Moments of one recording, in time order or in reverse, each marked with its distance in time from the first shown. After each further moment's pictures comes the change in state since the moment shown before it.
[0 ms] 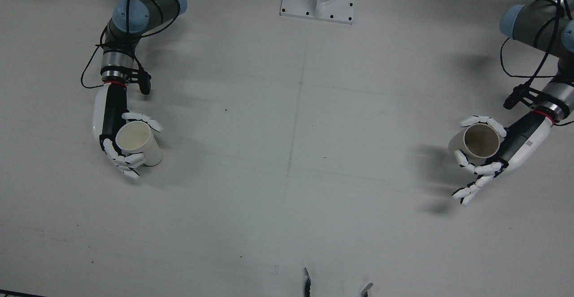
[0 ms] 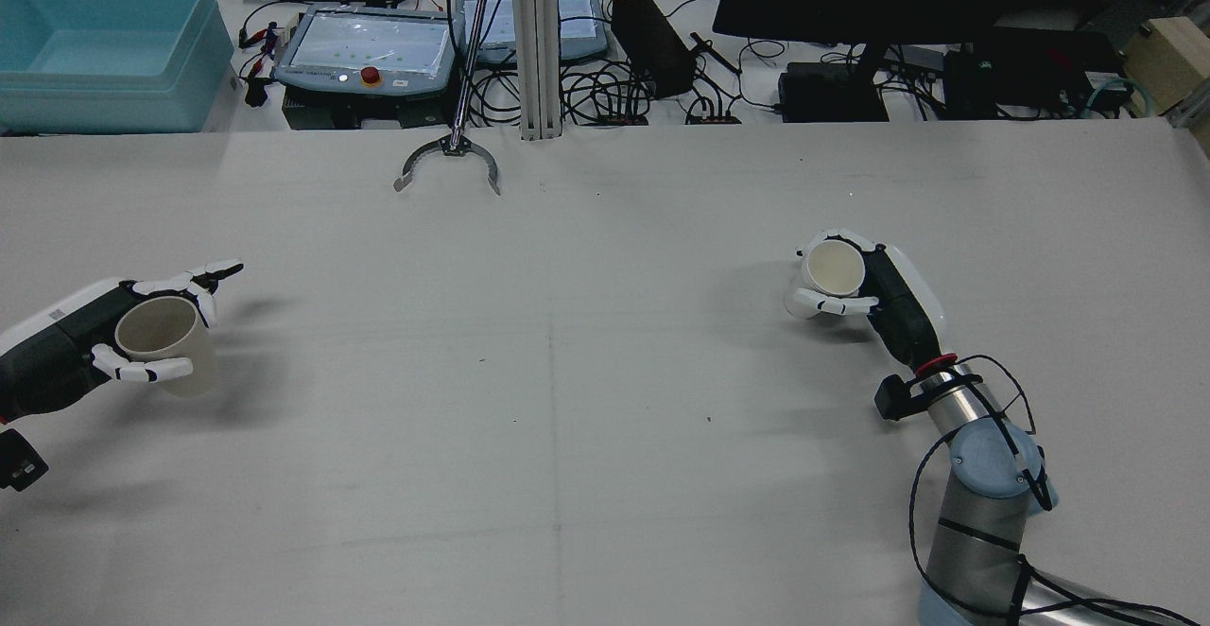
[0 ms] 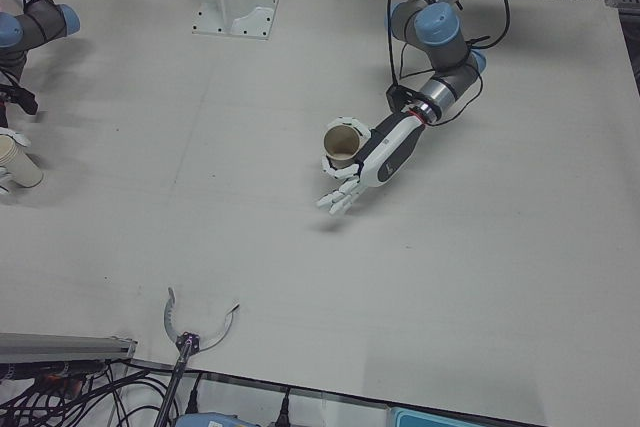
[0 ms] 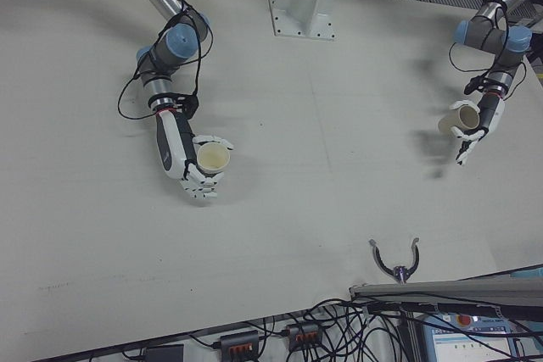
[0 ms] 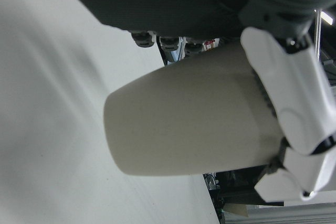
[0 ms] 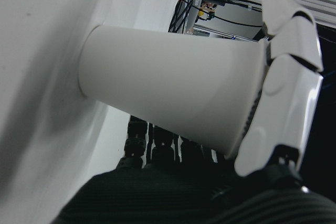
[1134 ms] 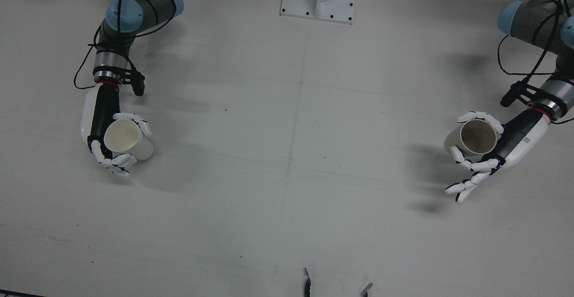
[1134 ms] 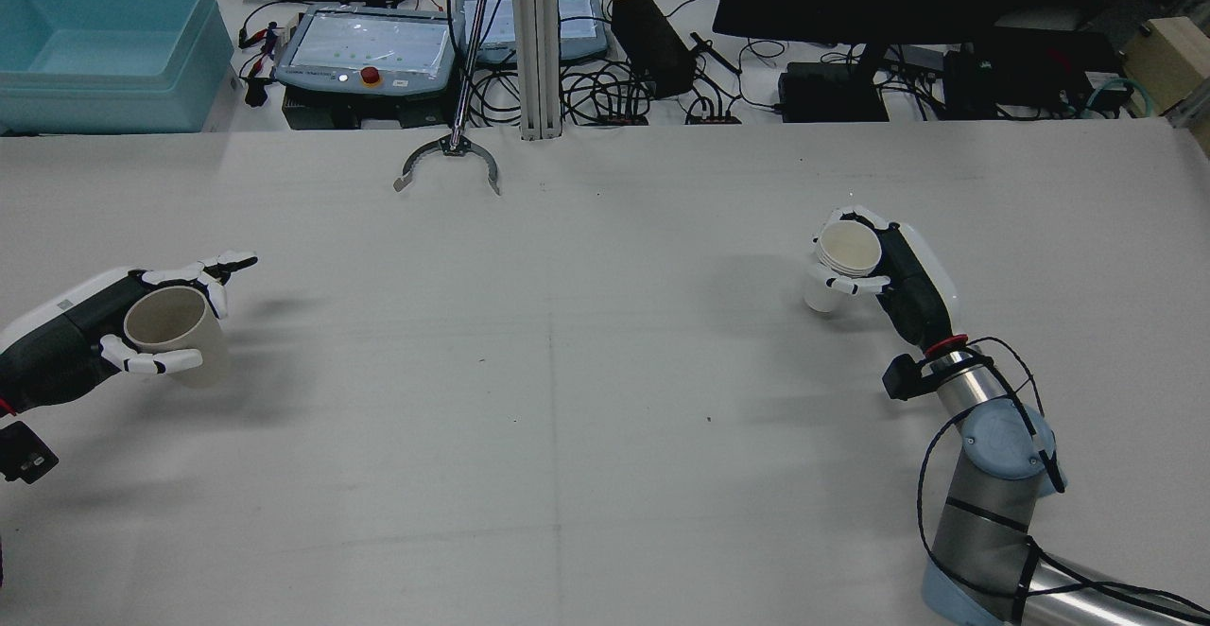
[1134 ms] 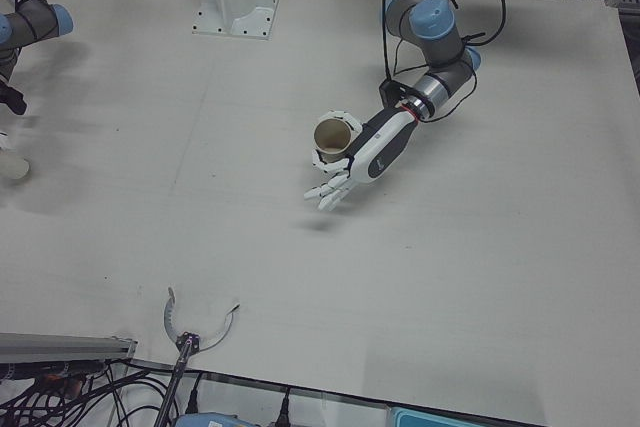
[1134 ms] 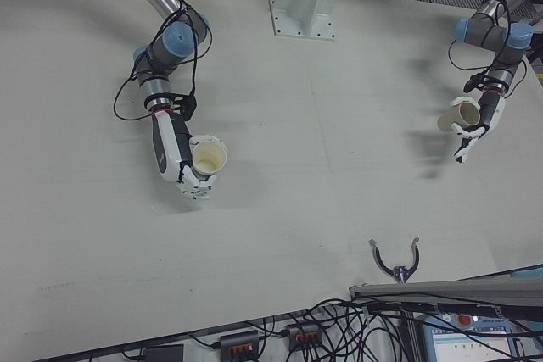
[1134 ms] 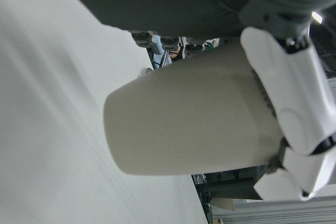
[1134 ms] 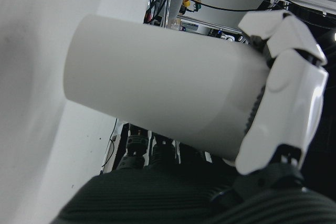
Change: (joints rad) left arm -0.001 -0.012 -0.036 0.011 0.002 -0.003; right arm 0.045 -0.003 0.026 -0.001 -0.011 0.015
